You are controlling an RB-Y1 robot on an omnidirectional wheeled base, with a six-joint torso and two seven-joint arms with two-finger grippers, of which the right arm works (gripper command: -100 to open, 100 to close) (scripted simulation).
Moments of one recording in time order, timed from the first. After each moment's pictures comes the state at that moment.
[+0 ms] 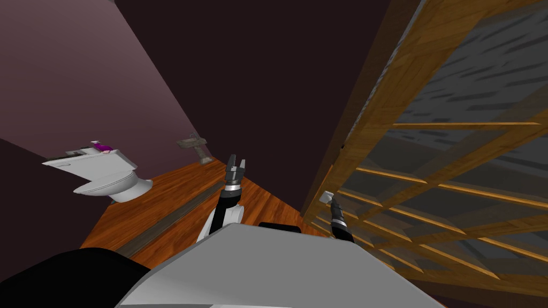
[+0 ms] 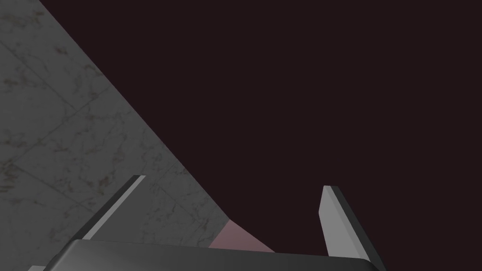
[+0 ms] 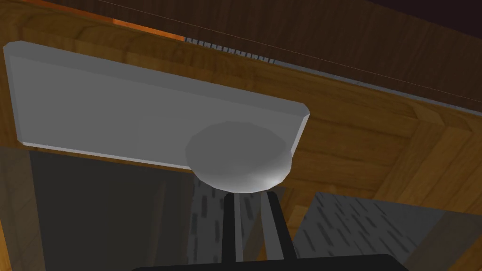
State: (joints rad) arm 0.06 -0.15 -0.29 -0.71 -0.10 -0.92 0.19
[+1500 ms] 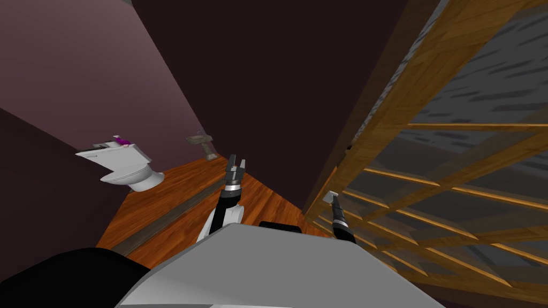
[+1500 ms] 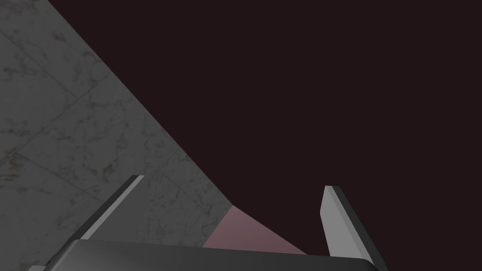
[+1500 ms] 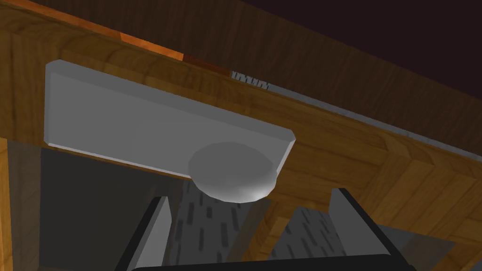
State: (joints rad) arm 0.07 -0.16 -0.29 -0.71 -0.10 -0.90 0.26
